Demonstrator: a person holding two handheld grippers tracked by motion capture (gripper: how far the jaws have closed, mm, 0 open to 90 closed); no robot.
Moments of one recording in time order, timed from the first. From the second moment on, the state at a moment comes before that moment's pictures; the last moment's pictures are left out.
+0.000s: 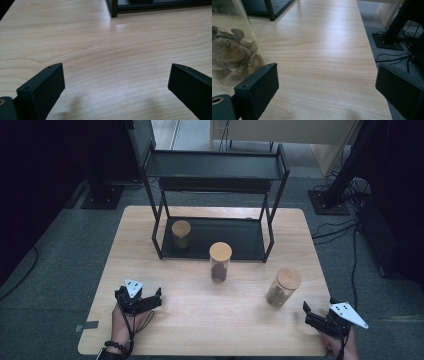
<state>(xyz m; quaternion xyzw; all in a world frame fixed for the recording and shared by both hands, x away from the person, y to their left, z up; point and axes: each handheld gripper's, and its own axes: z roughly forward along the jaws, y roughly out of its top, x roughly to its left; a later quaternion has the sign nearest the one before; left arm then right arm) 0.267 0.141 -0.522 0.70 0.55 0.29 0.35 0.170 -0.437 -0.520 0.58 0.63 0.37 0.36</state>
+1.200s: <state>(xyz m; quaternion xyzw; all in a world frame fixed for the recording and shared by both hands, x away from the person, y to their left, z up) 0.246 0.184 -0.522 0.69 0.57 0.30 0.34 0.170 -0.437 -0.520 0.58 0.63 0.37 0.36</state>
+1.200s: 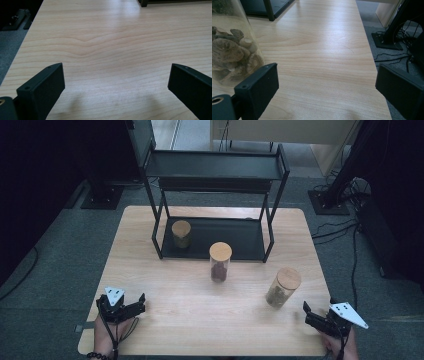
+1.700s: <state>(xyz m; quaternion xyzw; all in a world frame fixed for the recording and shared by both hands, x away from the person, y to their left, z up) 0.236 0.207 -0.522 0.68 0.58 0.29 0.34 0.170 -0.438 -0.520 0.58 0.63 0.37 0.36</state>
